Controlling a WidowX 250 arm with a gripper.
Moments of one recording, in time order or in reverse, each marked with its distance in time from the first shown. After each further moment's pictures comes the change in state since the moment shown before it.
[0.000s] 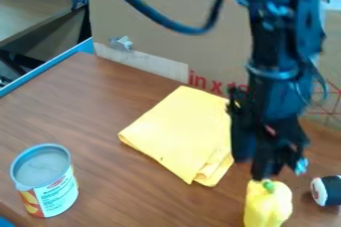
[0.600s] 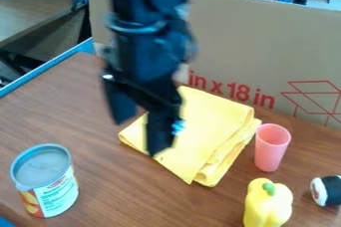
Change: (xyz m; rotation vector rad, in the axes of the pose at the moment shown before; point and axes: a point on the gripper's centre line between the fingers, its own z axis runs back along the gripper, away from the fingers) arm -0.104 0.045 0.047 0.126 -0.026 0.259
